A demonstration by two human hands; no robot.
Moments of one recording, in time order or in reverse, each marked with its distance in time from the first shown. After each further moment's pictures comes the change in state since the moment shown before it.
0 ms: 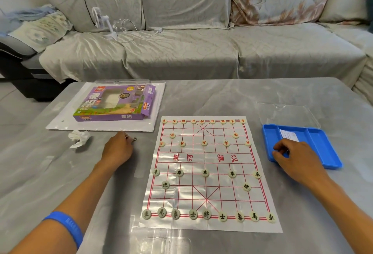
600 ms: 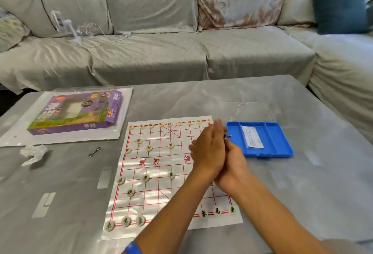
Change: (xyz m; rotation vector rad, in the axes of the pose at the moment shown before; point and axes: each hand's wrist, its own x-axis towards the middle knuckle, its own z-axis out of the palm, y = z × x) left_hand -0.191 0.260 0.054 -0.788 -0.295 0.318; right_hand -0.046 -0.105 -0.012 2.132 -0.403 0.668
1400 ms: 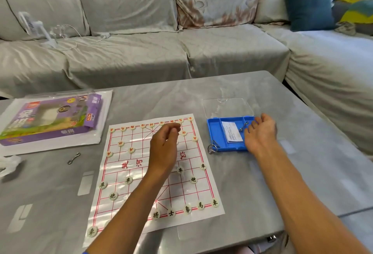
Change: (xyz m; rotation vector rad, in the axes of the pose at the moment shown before) left_hand 0.015 -0.034 -0.039 -0.175 0.088 0.040; right_hand 0.028 -0.132 -0.047 -0.085 0.457 -0.553
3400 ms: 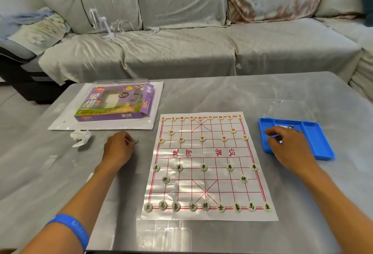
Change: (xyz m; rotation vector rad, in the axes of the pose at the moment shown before) left_hand 0.051 -0.082 -0.248 0.951 0.248 -0.230; right_hand -0.023 0.059 -0.009 -1.607 -0.413 -0.860
